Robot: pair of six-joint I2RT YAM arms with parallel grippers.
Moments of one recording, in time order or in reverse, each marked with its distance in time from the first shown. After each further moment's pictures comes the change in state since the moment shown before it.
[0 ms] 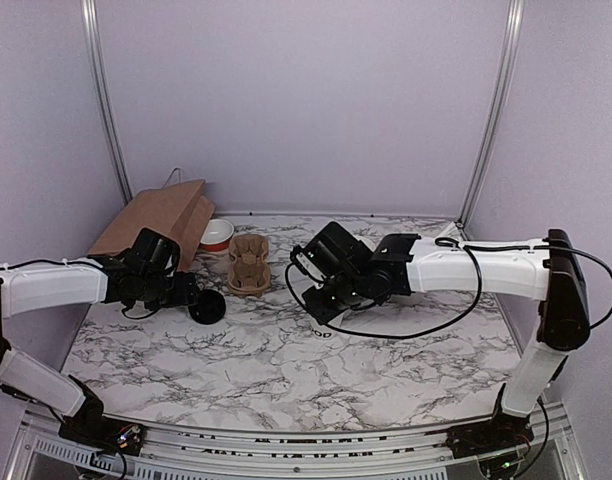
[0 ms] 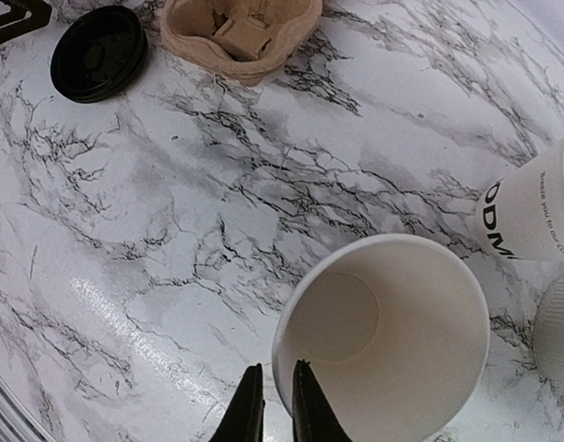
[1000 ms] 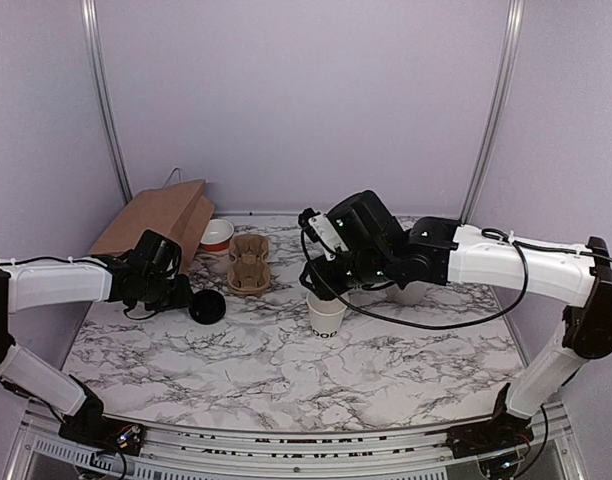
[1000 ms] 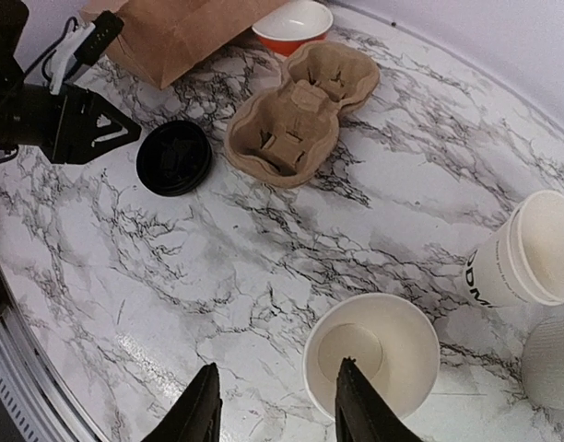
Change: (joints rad) left arm 0.014 0.035 0.004 0.000 0.002 0.003; right arm 0.004 -0.160 -0.001 0.072 -0.038 0.013
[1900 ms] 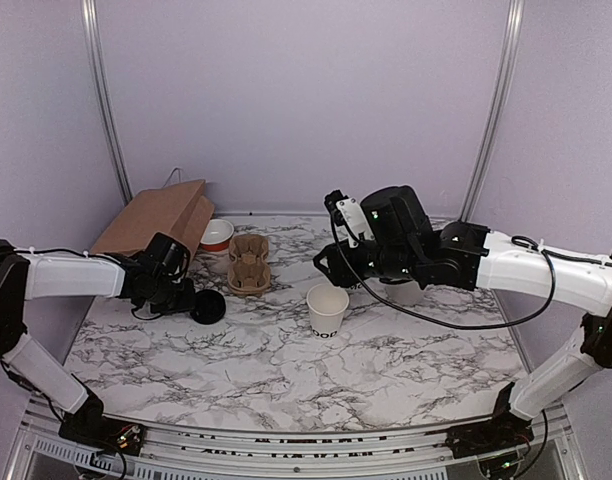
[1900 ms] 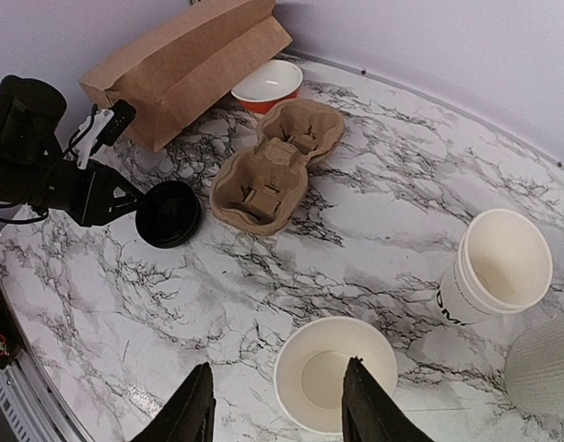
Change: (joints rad) left arm 0.000 0.108 0.031 -0.001 0.009 -0.007; right arm -0.046 -0.150 -0.129 0.154 0.030 0.018
